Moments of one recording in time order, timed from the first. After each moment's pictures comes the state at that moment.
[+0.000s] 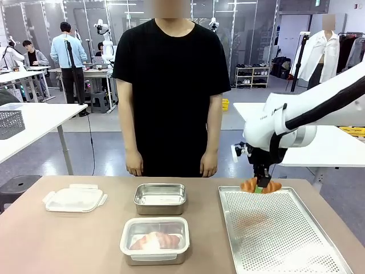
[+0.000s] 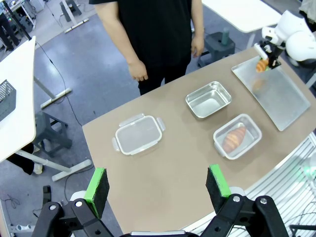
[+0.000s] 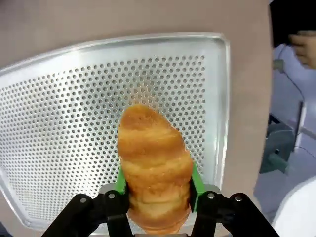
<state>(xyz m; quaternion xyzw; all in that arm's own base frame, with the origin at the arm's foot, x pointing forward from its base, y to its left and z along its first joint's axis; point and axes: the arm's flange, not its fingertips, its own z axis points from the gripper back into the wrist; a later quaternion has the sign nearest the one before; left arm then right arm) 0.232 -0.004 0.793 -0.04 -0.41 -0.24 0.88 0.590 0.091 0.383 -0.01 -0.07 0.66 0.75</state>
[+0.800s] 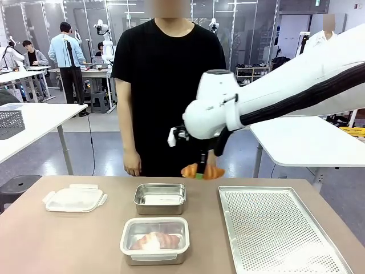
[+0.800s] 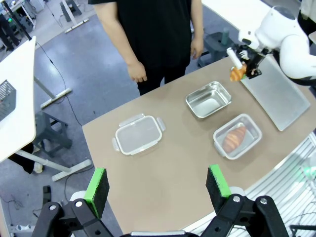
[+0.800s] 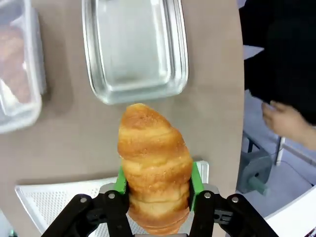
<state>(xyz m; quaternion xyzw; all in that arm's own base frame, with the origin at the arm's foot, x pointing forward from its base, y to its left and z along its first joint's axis) 0.232 -0.004 0.793 -0.04 -0.41 -0.24 0.88 0.566 0.299 0.435 -0.03 -0.10 0.65 0.75</state>
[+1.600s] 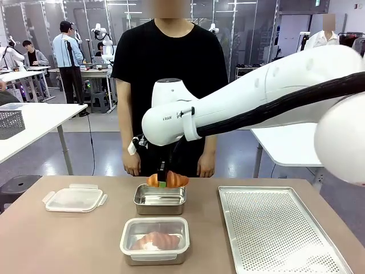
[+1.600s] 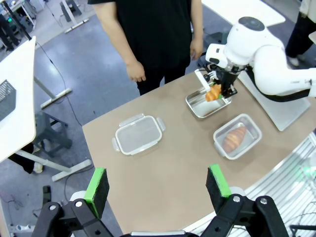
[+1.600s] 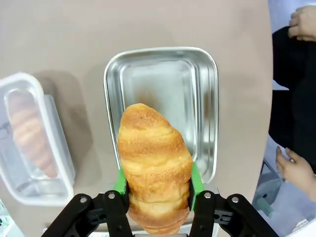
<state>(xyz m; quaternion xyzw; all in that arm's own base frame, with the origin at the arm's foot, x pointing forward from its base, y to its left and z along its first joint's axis) 0.232 -0.004 0.793 -0.04 -0.41 -0.24 0.88 0.569 0.421 0.402 0.00 -0.07 0.66 0.75</state>
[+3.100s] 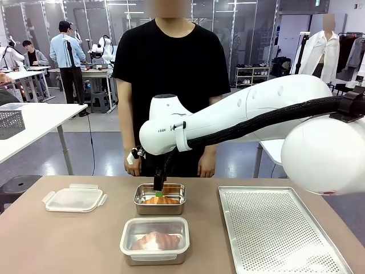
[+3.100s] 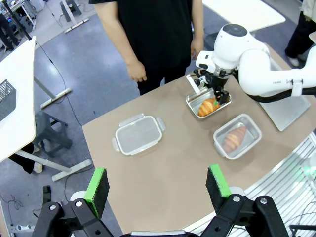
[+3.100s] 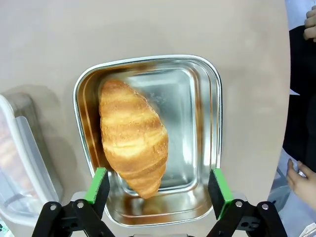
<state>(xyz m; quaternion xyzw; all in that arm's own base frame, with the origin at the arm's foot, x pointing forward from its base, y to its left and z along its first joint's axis) 0.232 -0.004 0.793 -0.04 -0.41 -0.24 0.88 0.597 0.430 0.358 0.02 -0.05 0.66 0.75</state>
